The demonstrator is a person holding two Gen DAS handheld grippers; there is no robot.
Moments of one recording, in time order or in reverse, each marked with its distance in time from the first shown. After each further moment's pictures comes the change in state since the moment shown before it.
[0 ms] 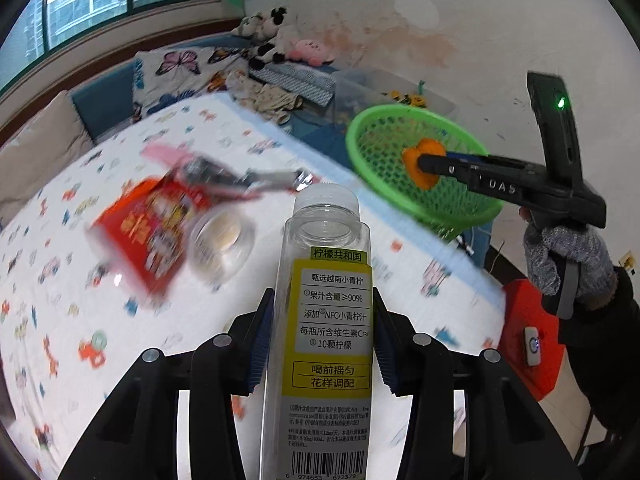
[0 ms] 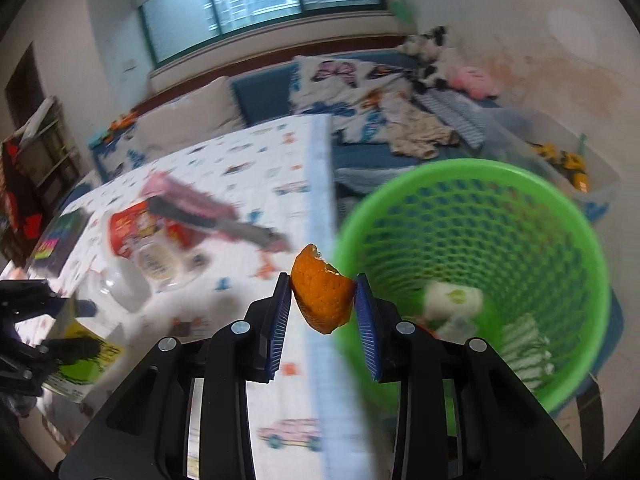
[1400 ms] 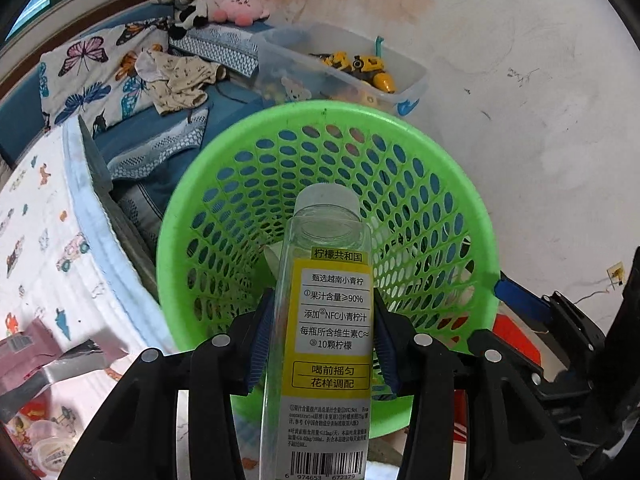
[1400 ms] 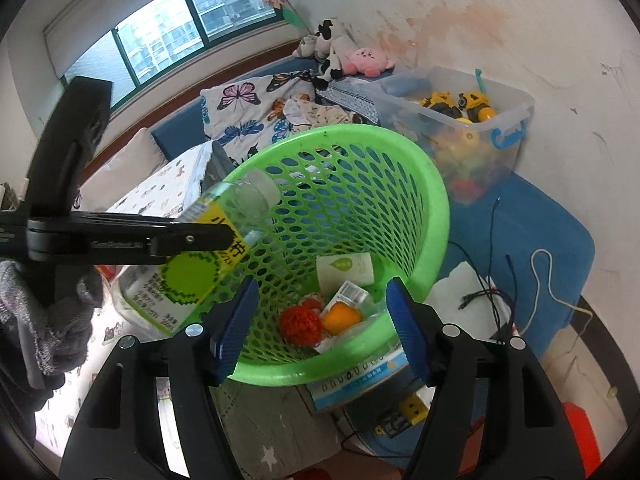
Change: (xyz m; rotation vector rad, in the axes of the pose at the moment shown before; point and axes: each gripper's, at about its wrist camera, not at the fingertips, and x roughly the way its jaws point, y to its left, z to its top) left arm 0.187 -0.130 0.158 0.042 0.215 -0.126; right arm -0.046 -0.122 -0.051 0.263 -0.047 -0.103
